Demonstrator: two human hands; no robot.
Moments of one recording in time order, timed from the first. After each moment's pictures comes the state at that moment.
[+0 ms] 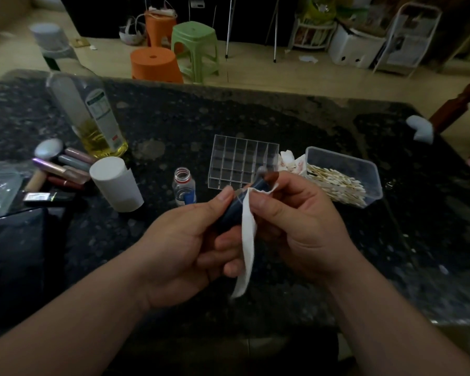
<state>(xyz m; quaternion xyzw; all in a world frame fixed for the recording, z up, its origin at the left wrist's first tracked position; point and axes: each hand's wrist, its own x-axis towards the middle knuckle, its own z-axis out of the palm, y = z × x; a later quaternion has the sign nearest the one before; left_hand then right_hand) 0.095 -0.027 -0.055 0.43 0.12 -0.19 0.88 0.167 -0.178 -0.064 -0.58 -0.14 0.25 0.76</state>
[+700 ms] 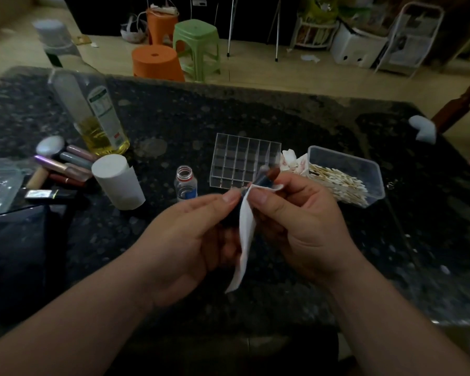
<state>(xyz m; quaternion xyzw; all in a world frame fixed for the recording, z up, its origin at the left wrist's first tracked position) 0.092 -0.023 -0.065 0.50 0.19 -0.11 0.84 0.168 -0.179 -0.066 -0.61 -0.13 0.23 0.75</state>
